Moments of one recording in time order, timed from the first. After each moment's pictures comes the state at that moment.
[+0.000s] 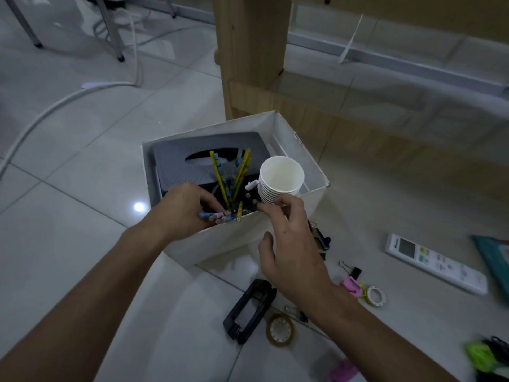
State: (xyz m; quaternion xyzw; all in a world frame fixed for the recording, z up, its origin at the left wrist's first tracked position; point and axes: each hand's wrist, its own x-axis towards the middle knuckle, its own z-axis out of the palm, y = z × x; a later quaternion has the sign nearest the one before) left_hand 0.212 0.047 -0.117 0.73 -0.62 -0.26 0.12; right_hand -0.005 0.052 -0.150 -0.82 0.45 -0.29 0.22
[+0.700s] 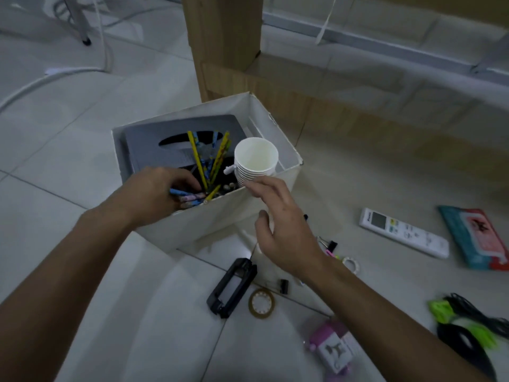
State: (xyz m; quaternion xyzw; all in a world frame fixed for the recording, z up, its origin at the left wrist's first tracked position) left_hand 0.217 0.053 -0.098 0.73 -0.65 -0.22 0.05; right_hand -0.029 0.043 -0.151 -0.81 0.38 -0.34 0.29
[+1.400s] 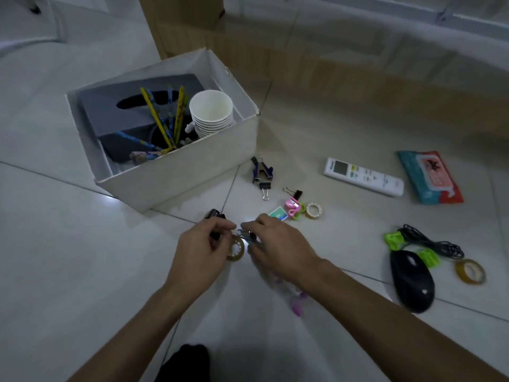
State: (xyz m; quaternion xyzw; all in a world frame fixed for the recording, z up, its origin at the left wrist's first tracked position) left_hand 0.058 0.185 -0.180 0.72 -0.53 -0.33 0.31; right_hand -0.109 0.128 -0.200 -0.86 0.46 -0.04 0.24
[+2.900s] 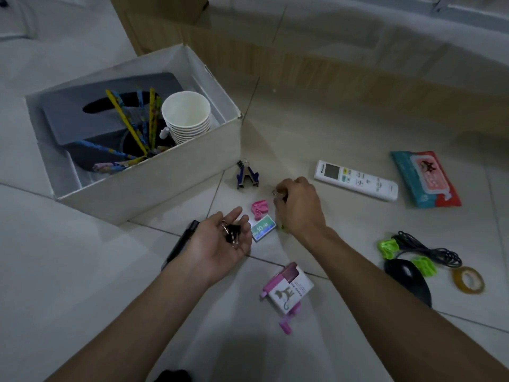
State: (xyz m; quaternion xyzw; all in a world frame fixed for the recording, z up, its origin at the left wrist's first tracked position) left_hand 0.009 0.116 -0.179 0.51 0.15 -0.72 0.44; right_hand -0.151 0.037 -0.228 -0.71 0.67 -0.10 0.22
